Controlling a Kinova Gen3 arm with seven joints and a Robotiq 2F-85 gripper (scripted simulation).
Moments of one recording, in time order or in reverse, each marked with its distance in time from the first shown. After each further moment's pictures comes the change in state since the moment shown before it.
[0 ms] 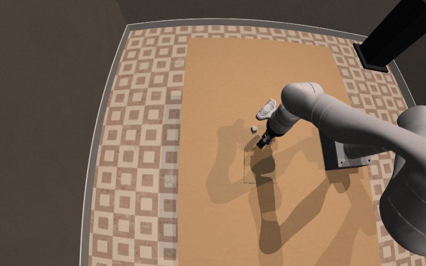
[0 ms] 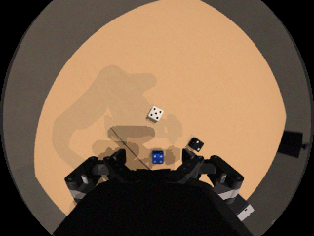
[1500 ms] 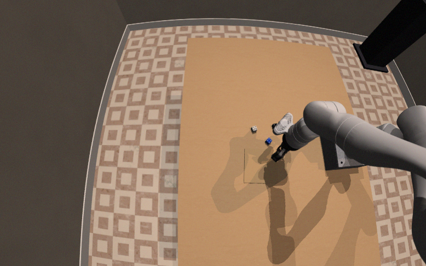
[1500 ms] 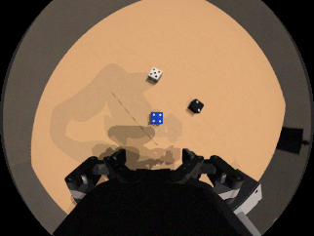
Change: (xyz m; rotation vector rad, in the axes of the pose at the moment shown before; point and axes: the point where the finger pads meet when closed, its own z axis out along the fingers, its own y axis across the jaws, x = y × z) arm -0.072 0.001 -0.001 -0.001 -0.004 -0.003
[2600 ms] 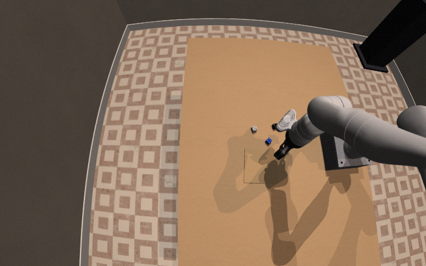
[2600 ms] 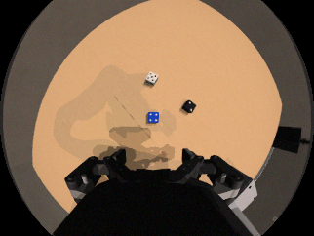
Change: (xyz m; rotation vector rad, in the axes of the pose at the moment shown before) arm -0.001 0.005 -0.023 -0.012 -0.005 0.005
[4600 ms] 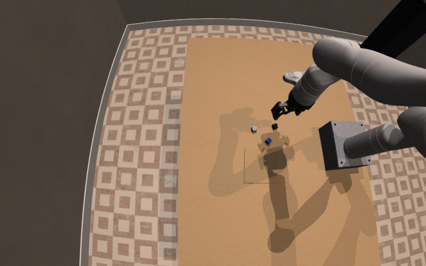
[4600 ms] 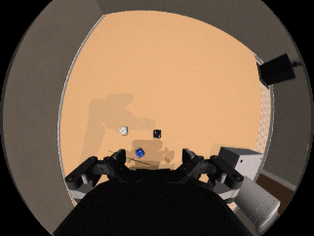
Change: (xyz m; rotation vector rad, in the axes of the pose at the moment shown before) arm 0.072 0.063 -0.079 0.023 0.003 0.563
